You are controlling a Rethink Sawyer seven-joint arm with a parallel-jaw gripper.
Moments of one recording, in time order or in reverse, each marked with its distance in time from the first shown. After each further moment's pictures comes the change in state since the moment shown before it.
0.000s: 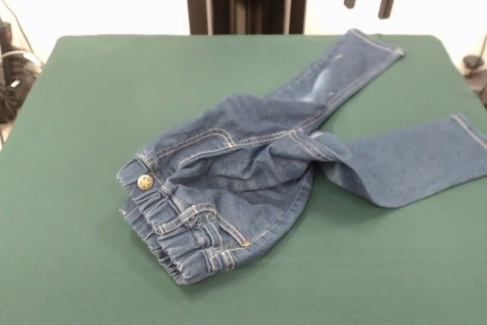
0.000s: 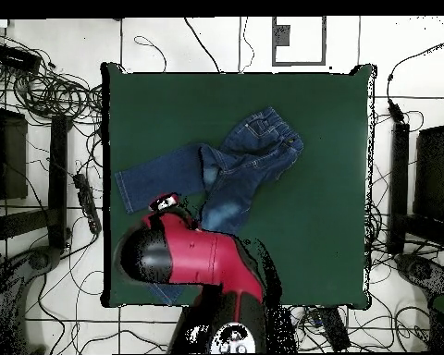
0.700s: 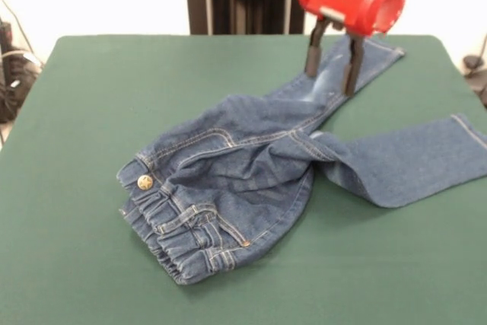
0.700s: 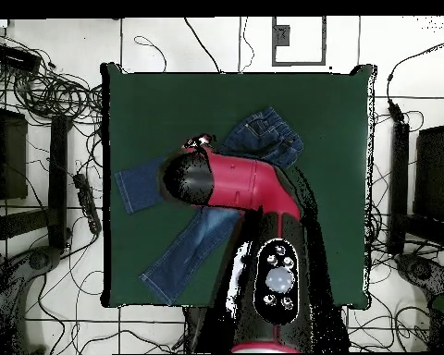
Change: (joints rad) arm -0.137 0.197 0.047 -0.356 -0.031 0.144 0.000
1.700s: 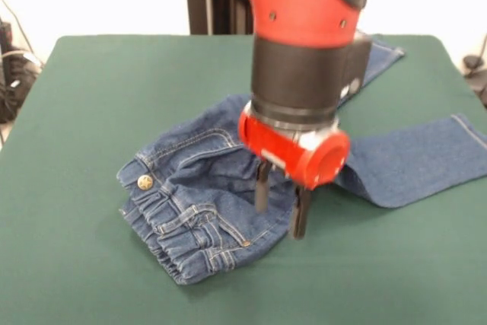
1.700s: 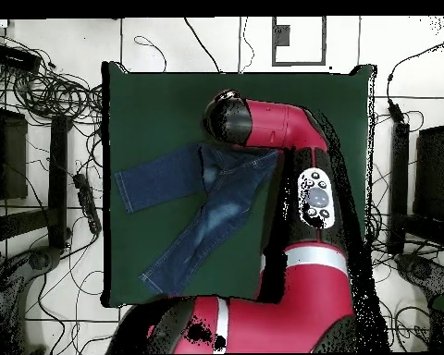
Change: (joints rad) arm -0.167 0.300 0.165 -0.428 -0.150 0.060 -0.018
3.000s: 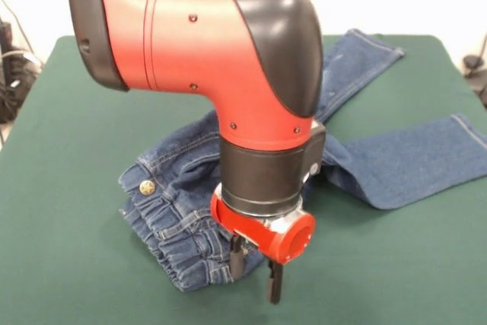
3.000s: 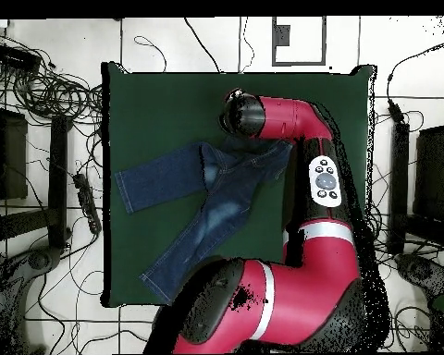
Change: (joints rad) arm -0.098 0.167 0.162 -0.196 -0.170 0.053 -0.097
